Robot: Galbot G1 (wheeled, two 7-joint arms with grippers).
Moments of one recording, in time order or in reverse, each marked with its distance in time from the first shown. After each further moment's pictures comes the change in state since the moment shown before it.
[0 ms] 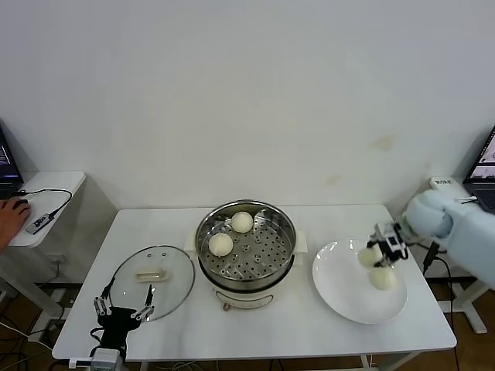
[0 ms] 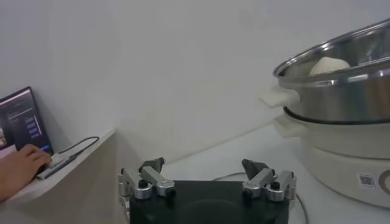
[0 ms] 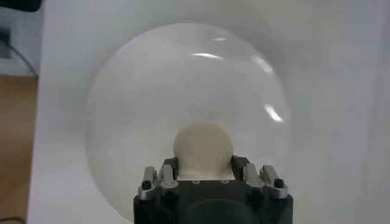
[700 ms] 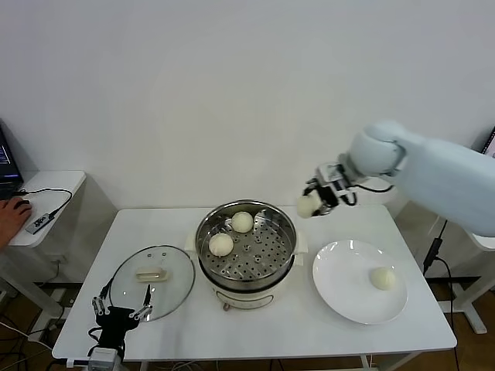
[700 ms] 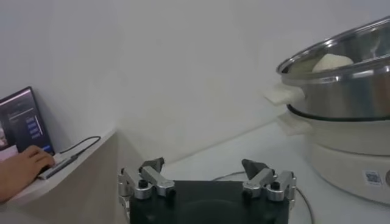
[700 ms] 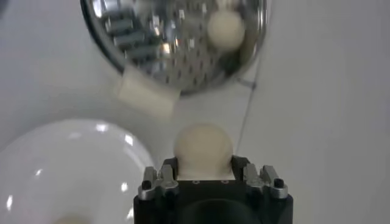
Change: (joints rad) left arm 0.002 0.003 -0.009 -0.002 -0.028 0.001 0.008; right arm 0.389 0.307 -0.287 0.096 0.238 -0.026 0.062
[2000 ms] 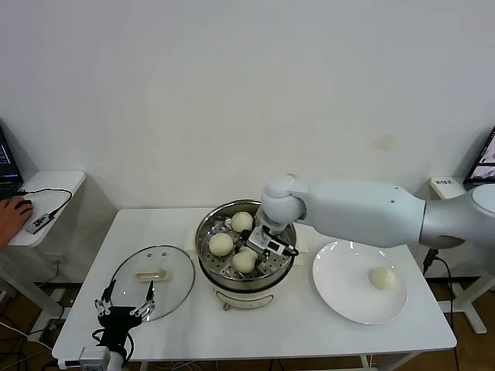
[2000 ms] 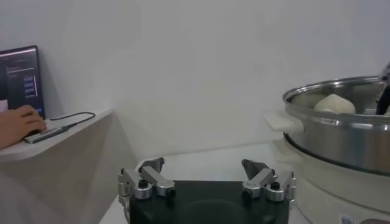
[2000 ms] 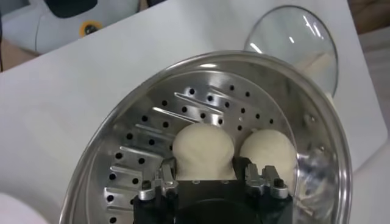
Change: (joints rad) left arm -0.001 -0.039 -0.004 -0.030 -0.194 -0.007 0.002; right arm -0.103 0.294 -0.147 -0.051 -0.210 0.370 0.074
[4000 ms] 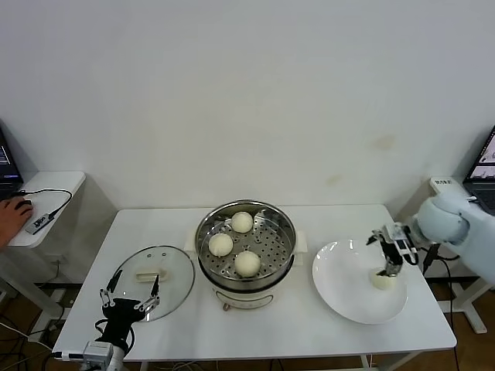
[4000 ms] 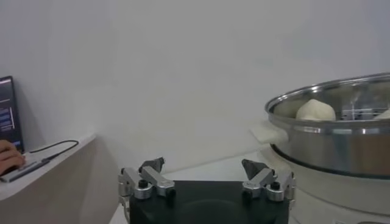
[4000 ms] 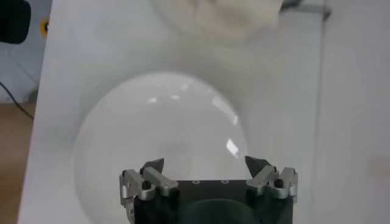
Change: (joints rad) left arm -0.021 0.076 0.020 0.006 0.040 -0.026 0.021; right arm -0.486 -0.711 0.538 0.028 -0.020 -0.353 -0.081
